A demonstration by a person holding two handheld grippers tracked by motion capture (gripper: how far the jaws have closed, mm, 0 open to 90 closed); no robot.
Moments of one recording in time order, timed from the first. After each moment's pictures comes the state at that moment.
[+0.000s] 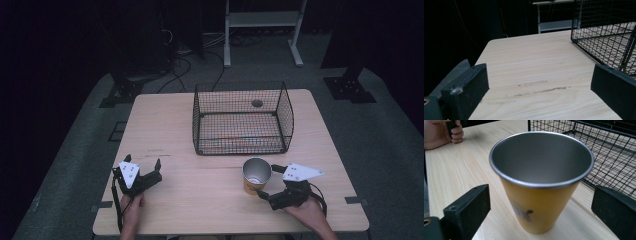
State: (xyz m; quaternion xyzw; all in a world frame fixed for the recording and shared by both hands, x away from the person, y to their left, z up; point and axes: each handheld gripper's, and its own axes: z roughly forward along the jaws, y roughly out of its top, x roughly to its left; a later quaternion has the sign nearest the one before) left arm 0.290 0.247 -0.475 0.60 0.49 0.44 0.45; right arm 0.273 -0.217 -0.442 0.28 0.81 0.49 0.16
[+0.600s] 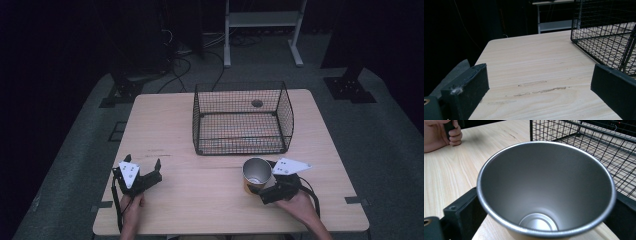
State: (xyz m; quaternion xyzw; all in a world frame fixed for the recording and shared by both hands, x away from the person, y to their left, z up) left arm 0.290 0.247 -0.475 0.60 0.49 0.44 0.45; right arm 0.290 -0.196 -0.443 0.27 0.82 0.49 0.15
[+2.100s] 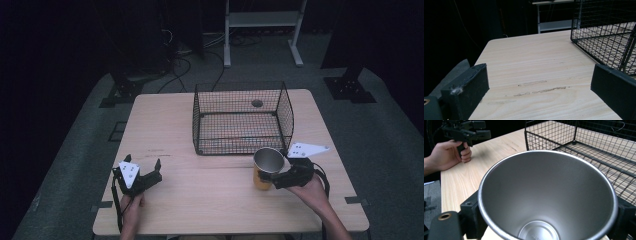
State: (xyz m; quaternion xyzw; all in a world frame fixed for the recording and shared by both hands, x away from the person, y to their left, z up) left arm 0.290 0.247 -0.475 0.60 0.49 0.44 0.45; right arm 0.310 -0.228 -0.405 0.28 0.80 0.51 0.11
